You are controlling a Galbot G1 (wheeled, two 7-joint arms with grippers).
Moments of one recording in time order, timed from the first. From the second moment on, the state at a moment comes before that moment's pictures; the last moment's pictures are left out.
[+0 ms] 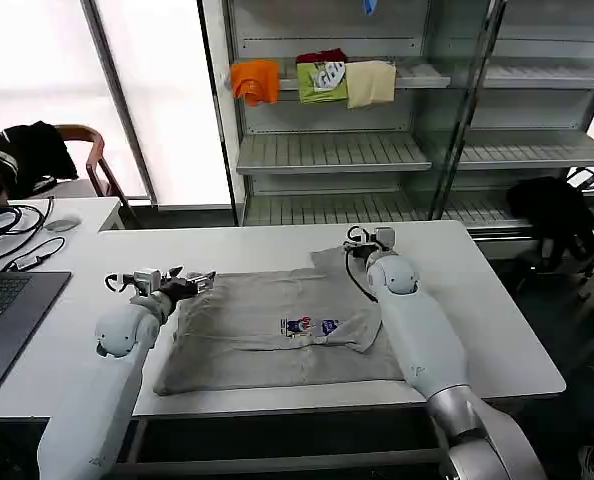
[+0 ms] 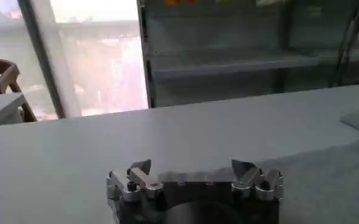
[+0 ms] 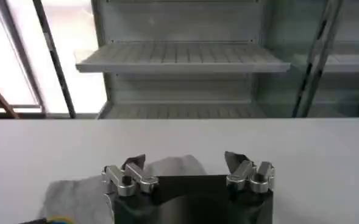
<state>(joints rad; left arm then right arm) 0.69 -1.18 -0.39 -1.38 -0.34 0.57 0.13 -0.31 1.47 0.22 0.88 0.32 -0.49 0.12</state>
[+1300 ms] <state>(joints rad) 0.71 -1.18 -0.37 -1.34 -0.33 0.57 0.13 -0.40 1.44 0.21 0.97 0.31 -0.54 0.16</state>
